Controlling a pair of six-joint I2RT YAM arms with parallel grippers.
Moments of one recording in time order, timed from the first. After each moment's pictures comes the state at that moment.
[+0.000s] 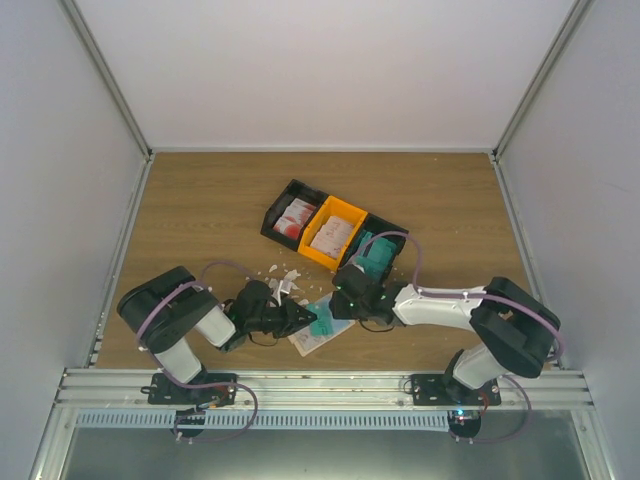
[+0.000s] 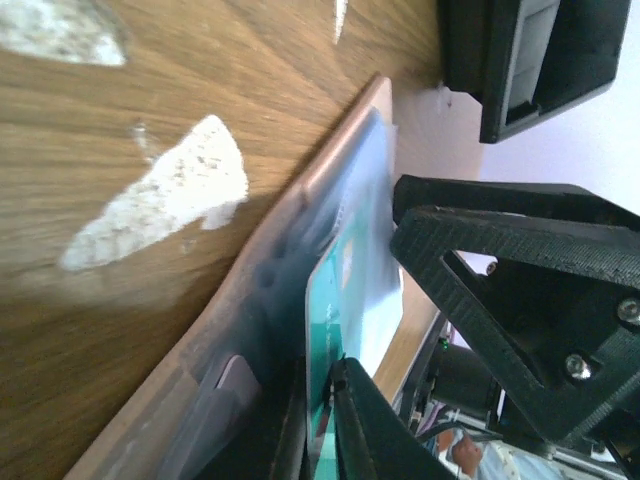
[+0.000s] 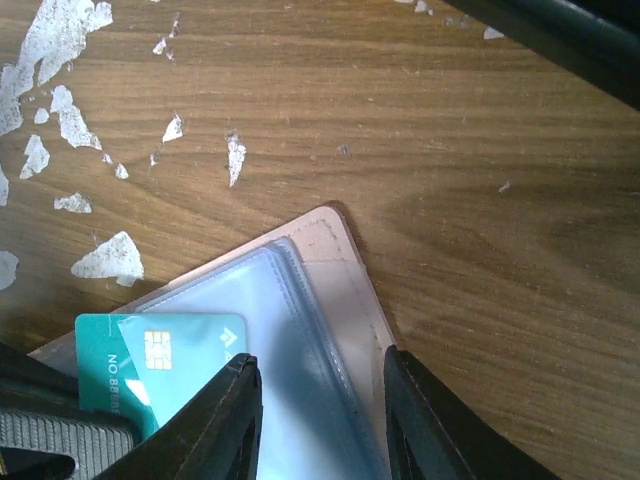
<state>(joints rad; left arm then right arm) -0.71 1.67 0.18 0.96 0.54 -1.27 0.95 1.51 0.66 -0.16 0.04 0.85</state>
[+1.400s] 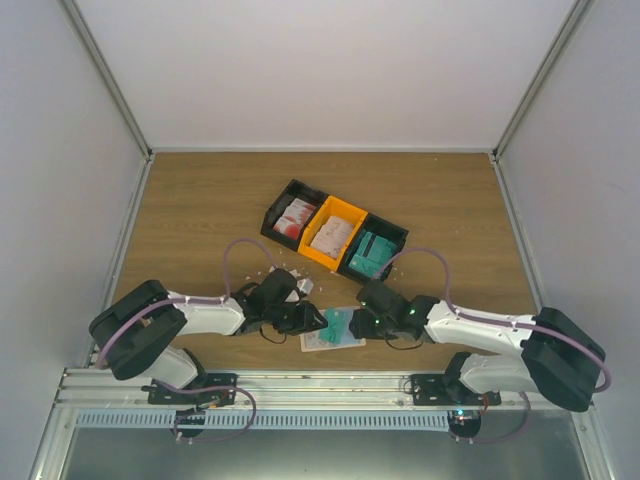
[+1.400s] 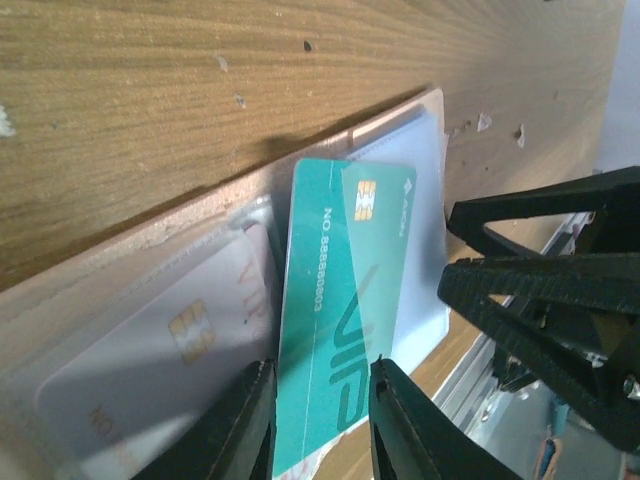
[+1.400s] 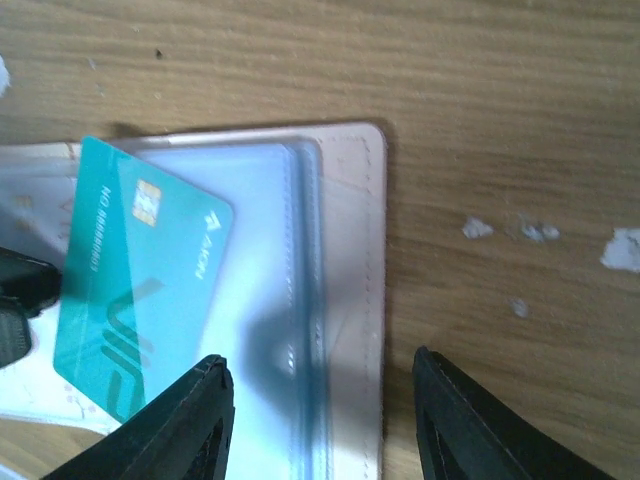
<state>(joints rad) -0.83 1.48 0.45 0.22 0.47 -0.97 0.95 1.23 0.50 -0.38 -0.03 0.91</state>
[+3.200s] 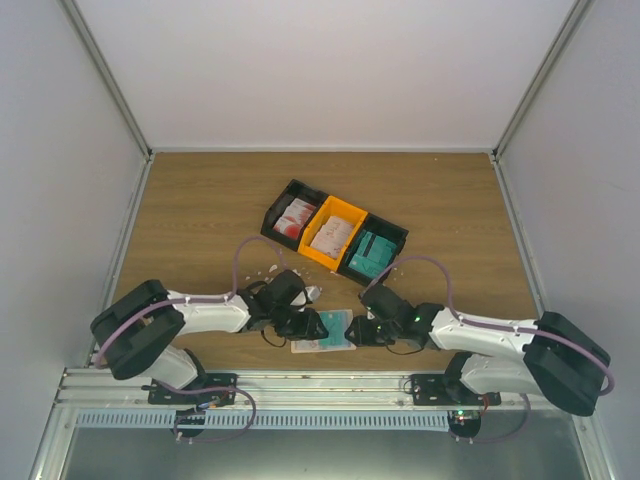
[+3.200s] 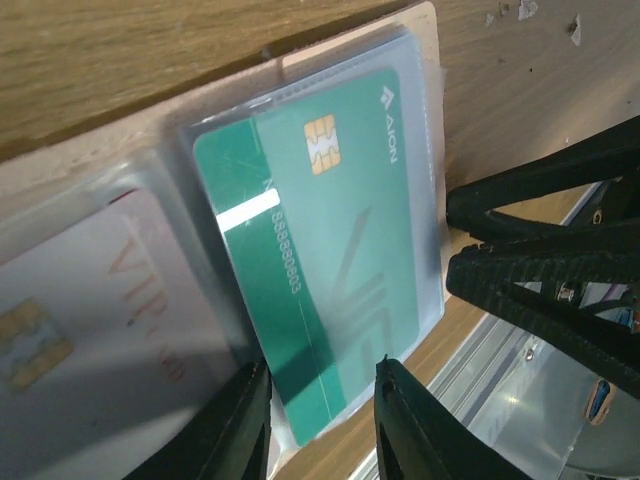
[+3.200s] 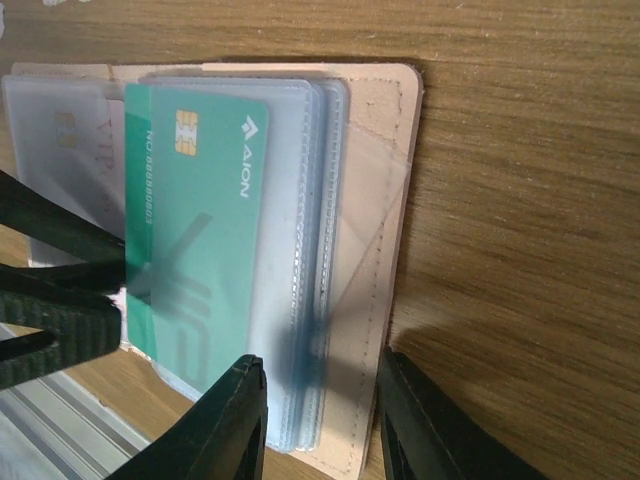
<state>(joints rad) -0.88 1.46 0.52 -0.02 0.49 -0.84 0.95 1.18 0.40 -0.23 -0.19 0.89</state>
